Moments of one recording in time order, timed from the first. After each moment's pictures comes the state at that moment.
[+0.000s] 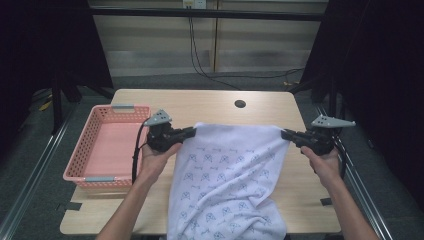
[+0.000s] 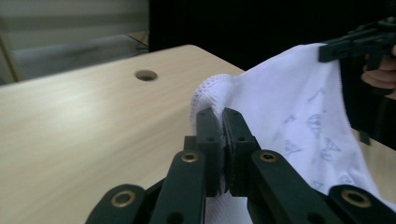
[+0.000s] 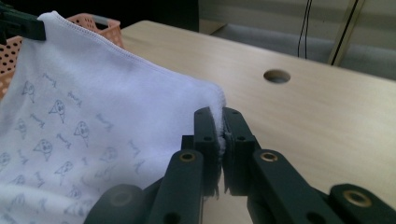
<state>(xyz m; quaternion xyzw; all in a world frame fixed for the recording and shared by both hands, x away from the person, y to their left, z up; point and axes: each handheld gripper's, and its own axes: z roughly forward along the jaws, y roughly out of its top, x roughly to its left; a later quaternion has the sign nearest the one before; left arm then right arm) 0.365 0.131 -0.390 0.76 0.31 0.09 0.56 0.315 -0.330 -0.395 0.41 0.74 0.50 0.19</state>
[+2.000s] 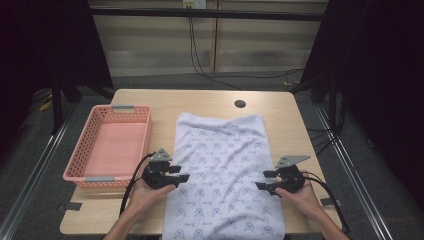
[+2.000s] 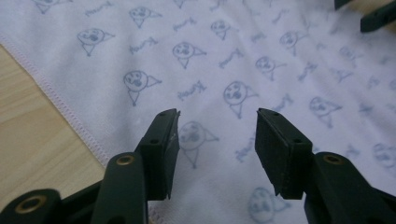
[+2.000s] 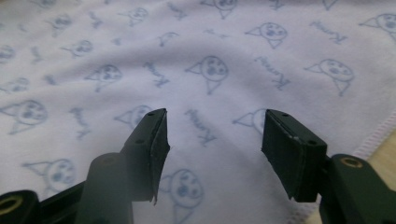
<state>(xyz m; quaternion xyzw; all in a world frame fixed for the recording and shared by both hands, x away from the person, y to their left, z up) 0.312 0.142 -0.484 0.86 0.32 0.04 0.41 0.269 -0.271 -0.494 0.37 0.84 0.38 0.08</state>
